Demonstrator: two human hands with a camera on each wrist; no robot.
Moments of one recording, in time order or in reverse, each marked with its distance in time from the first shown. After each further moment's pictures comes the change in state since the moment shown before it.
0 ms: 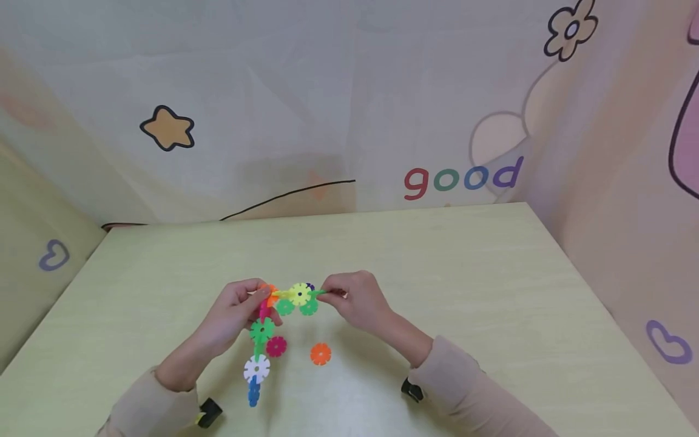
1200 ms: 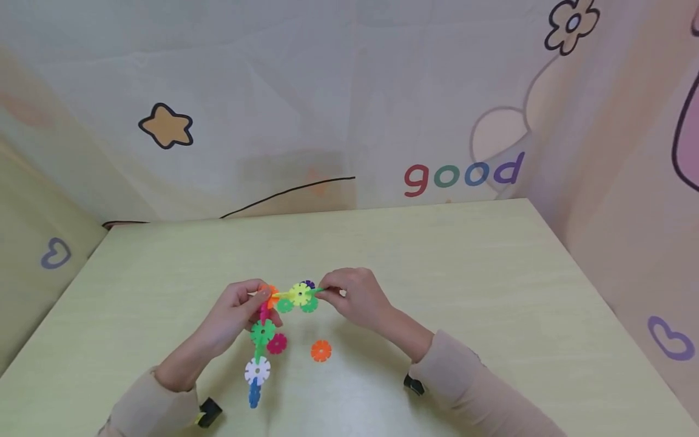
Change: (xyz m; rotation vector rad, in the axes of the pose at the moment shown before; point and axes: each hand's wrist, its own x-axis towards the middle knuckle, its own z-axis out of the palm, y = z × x) left_hand -0.003 -0.001 0.003 0.031 -0.026 -0.015; right_hand 0.000 0.008 0.002 -0.080 0.022 -0.145
